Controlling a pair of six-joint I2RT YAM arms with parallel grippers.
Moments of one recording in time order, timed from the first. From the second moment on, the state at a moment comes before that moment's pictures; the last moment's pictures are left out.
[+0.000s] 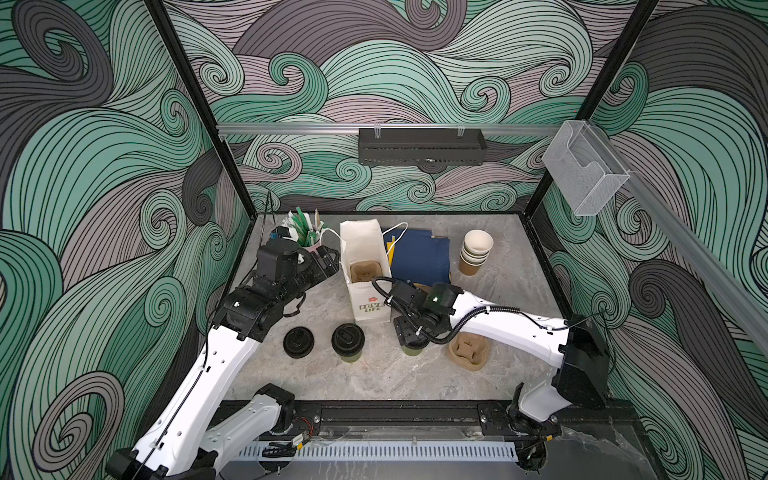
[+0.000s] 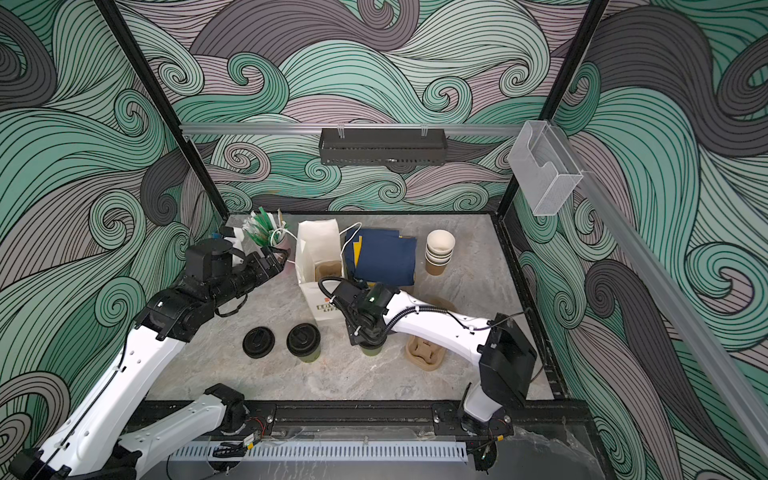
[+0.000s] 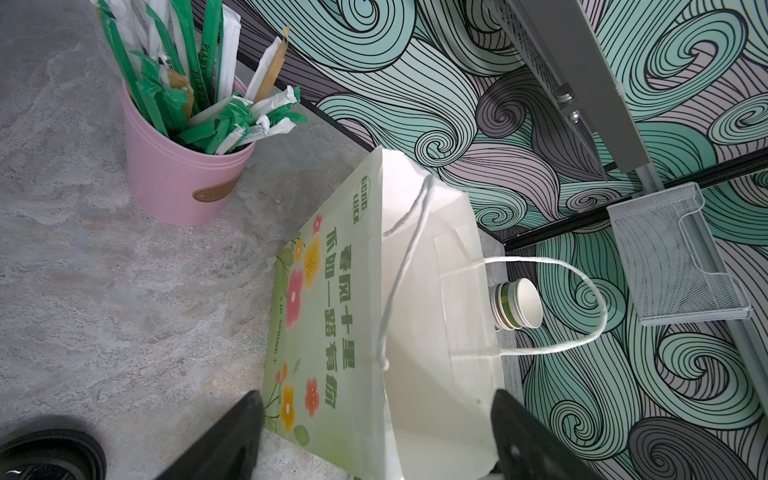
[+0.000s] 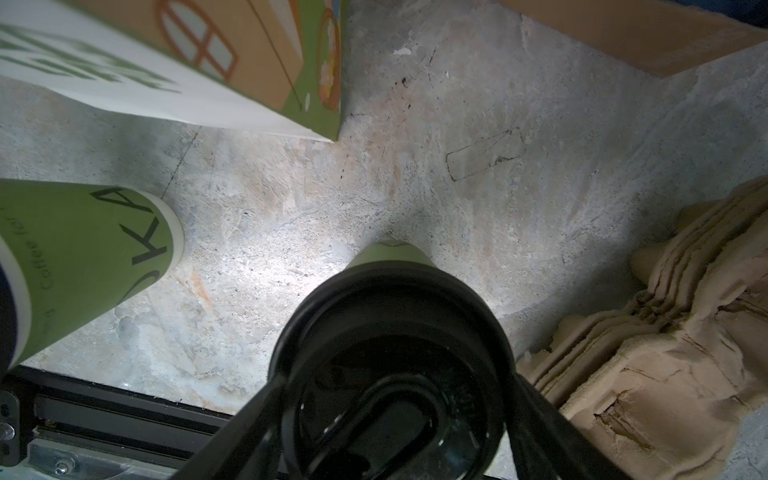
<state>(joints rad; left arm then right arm) -0.37 0.95 1.16 -0.73 -0.01 -0.80 1.04 1.60 1.29 -1.07 0.17 0.70</state>
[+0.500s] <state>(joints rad) -0.37 0.95 1.16 -0.73 -0.01 -0.80 1.04 1.59 1.29 -1.08 0.17 0.71</state>
